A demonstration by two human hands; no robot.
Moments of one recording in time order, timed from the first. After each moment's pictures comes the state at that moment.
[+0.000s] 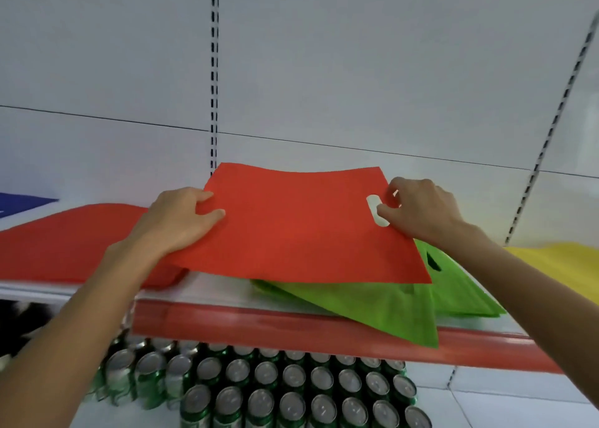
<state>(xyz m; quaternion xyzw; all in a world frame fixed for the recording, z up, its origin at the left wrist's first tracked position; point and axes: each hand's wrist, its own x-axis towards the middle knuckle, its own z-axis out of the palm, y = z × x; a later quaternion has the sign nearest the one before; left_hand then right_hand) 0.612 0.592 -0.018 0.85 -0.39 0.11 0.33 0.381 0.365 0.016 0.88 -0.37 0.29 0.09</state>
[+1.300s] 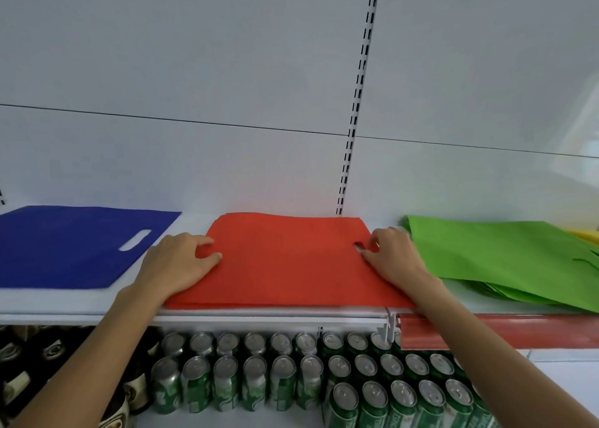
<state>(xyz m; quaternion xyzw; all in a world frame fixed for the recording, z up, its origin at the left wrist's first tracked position) 0.883 0.782 -0.075 0.89 -0.40 0.05 0.22 0.653 0.559 -0.076 0.87 -0.42 0.28 -0.02</state>
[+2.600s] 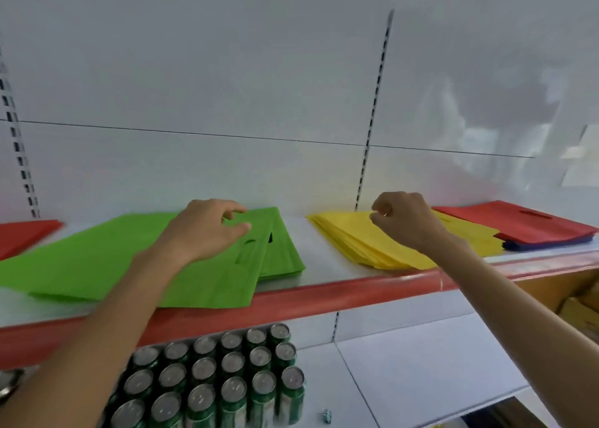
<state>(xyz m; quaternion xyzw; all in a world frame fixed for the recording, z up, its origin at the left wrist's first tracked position) 0.433 0.474 -0.019 0.75 -0.58 0.02 0.31 0.176 0.319 -0.005 0.84 -0.46 0.29 0.00</state>
